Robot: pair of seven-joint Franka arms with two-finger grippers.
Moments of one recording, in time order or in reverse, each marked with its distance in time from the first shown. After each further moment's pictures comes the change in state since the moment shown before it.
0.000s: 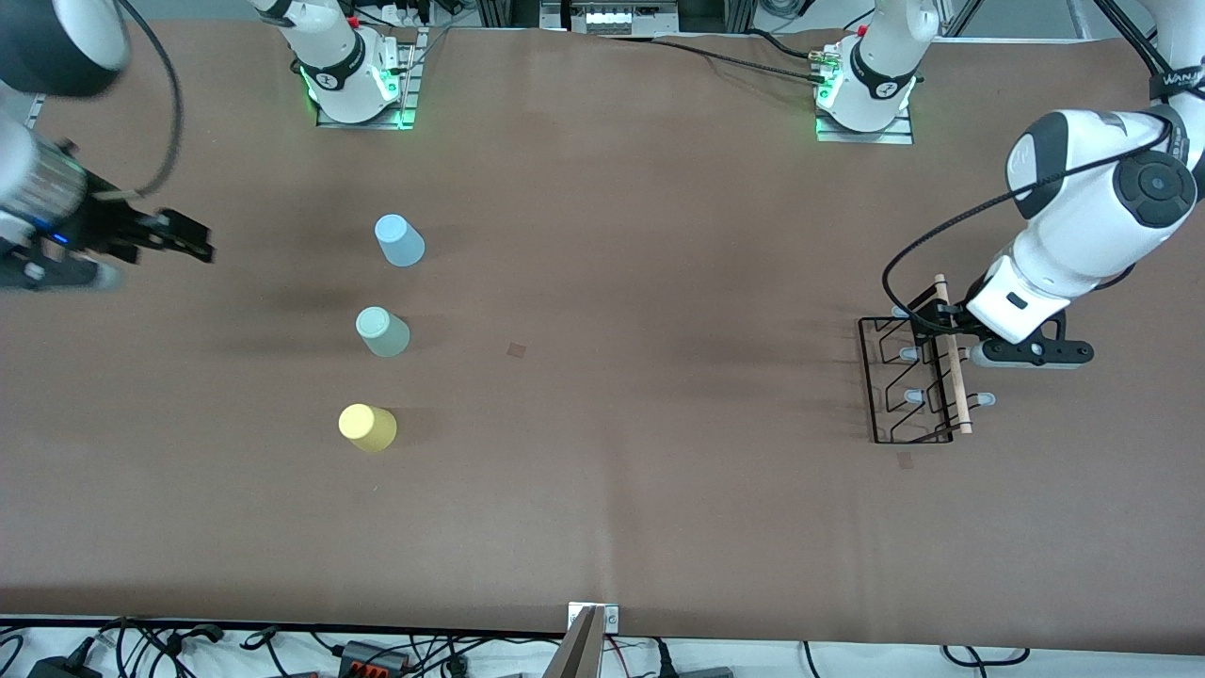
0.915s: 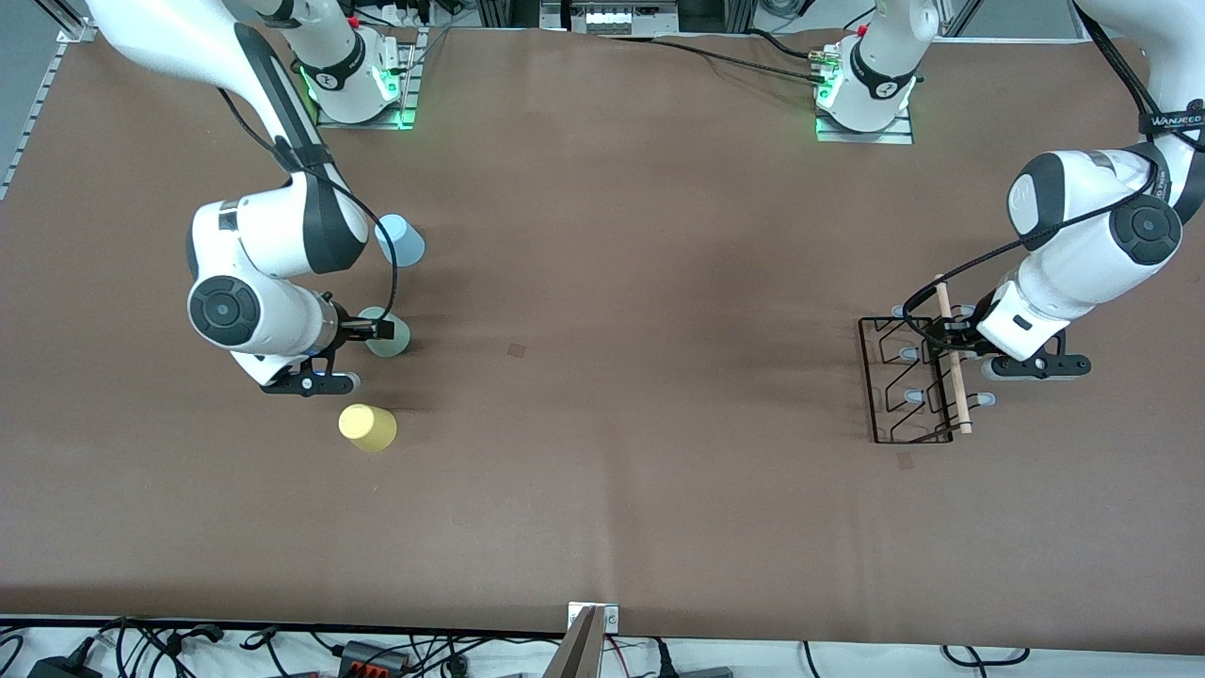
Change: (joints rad) left arm 0.060 0.071 0.001 -0.074 0.000 0.101 0.025; right arm 0.193 0.382 0.000 -0.022 0.000 0.270 0.250
